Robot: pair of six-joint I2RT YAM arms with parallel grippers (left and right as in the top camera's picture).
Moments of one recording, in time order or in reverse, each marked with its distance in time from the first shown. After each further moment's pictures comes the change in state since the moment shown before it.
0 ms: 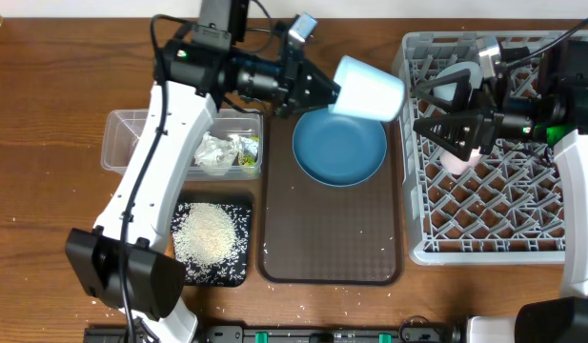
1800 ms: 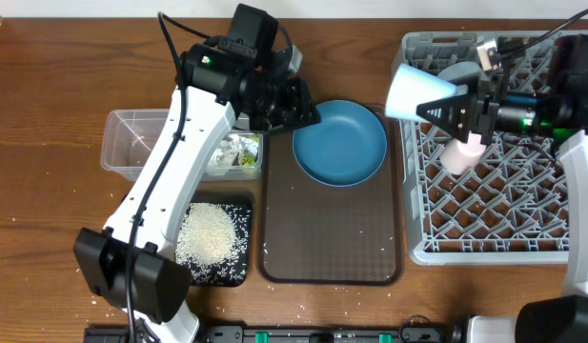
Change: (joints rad) left arm -0.074 0.001 0.000 -0.249 -0.823 0.030; right arm -0.055 -0.001 -0.002 0.111 0.297 0.221
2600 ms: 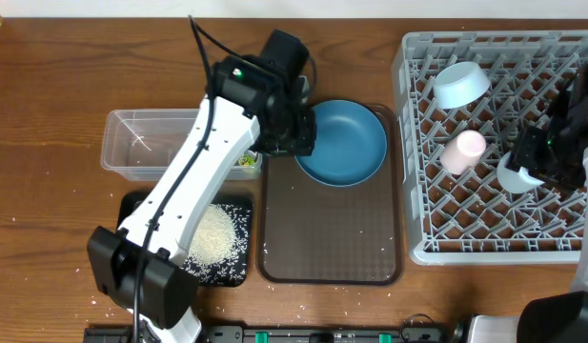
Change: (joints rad) left arm -0.117 0.000 -0.034 -0.128 -0.251 0.052; right arm -0.108 0.000 -0.005 -0.294 1.234 0.574
